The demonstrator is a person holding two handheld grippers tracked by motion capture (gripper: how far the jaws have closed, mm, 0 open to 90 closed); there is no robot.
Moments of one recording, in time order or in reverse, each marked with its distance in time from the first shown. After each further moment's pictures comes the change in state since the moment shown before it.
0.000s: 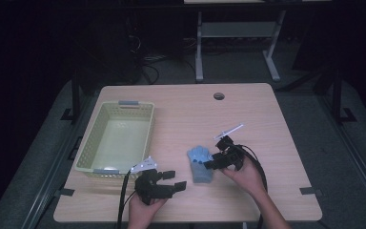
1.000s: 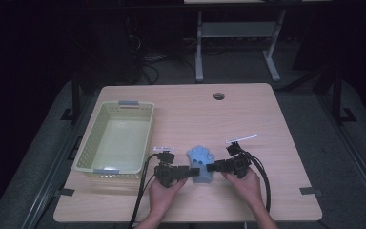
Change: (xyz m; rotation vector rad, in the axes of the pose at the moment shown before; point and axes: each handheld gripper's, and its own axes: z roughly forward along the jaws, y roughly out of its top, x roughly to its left) left arm 0.019 0.022 0.063 0.117 0.060 -0.300; right arm -0.018 -0.034 0.014 -0.111 0.117 0.263
